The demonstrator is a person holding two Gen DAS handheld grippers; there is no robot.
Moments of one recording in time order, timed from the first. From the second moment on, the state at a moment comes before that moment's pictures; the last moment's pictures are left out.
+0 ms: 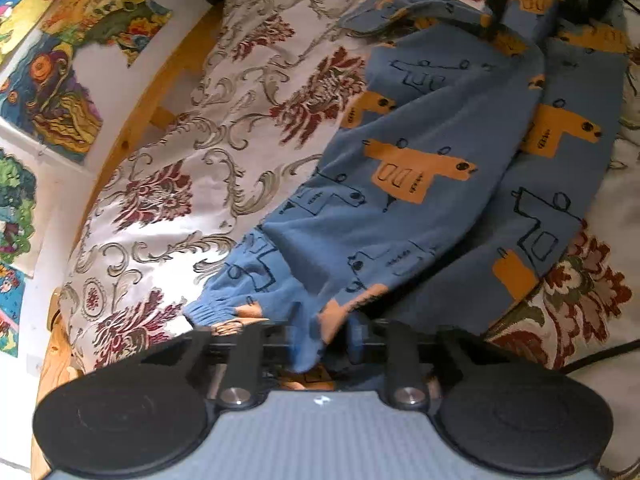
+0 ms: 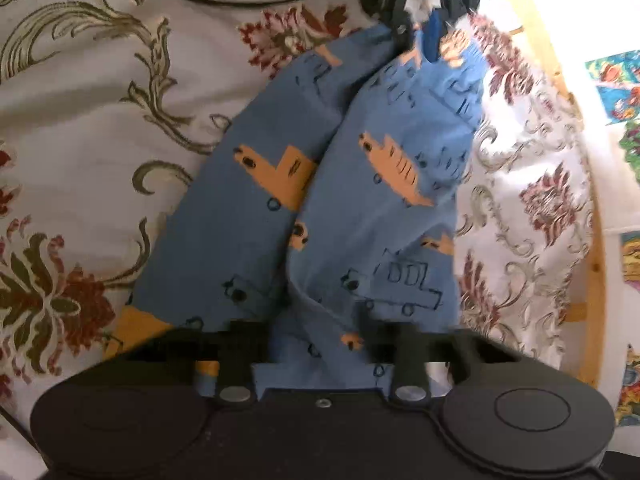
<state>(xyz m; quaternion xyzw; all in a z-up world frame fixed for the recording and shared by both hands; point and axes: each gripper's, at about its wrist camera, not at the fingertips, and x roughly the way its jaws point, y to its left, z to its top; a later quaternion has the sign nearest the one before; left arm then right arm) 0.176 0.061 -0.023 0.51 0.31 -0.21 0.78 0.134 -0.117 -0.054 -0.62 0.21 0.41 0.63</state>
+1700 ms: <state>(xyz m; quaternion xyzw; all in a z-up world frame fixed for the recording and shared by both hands) 0.125 0.019 0.023 0.14 0.36 -0.28 0.88 0.044 -0.229 -0.019 -0.28 0.27 0.21 0.90</state>
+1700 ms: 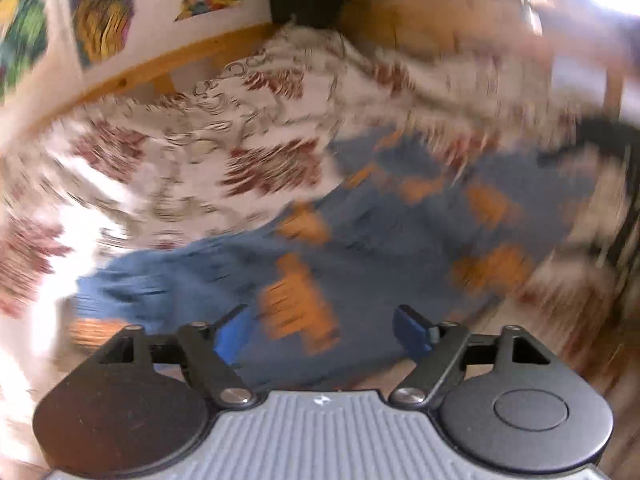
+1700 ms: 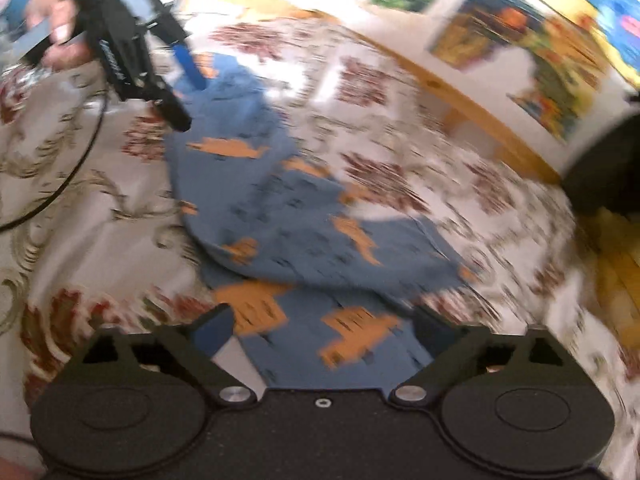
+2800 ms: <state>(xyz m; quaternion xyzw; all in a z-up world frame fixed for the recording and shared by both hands) 0.202 -0.055 -0.064 -0.25 0.47 -0.29 0.80 0.274 -0.280 0.017 0.01 0.43 0.18 0.88</state>
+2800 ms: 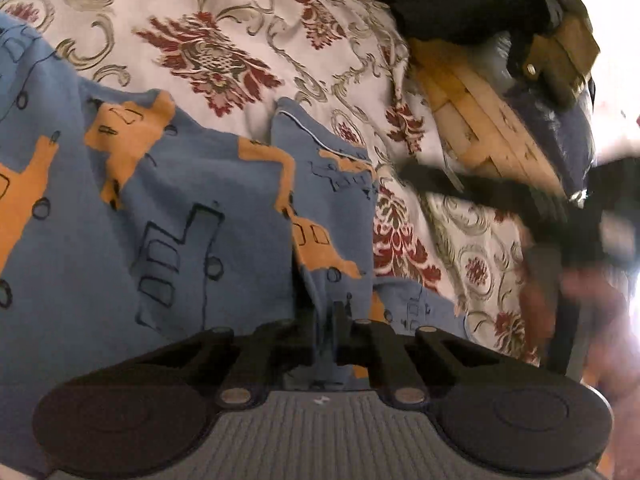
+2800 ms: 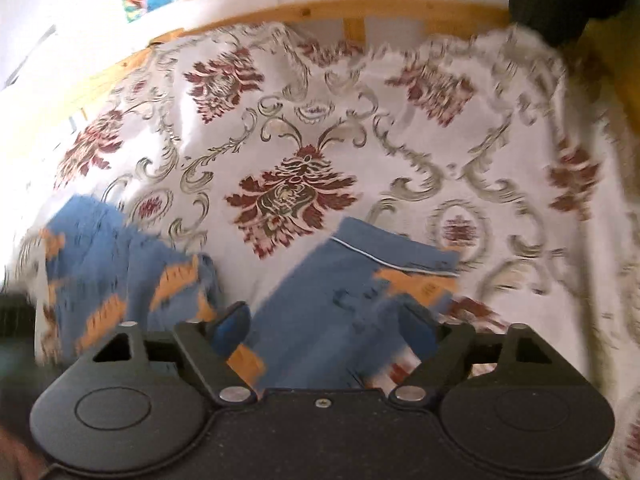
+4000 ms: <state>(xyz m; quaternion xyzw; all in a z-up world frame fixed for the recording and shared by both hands) 0.204 -0.057 -0.065 -0.24 0.48 -0.29 0.79 0.394 -0.147 -0.051 -0.19 0.60 0.01 0.78</state>
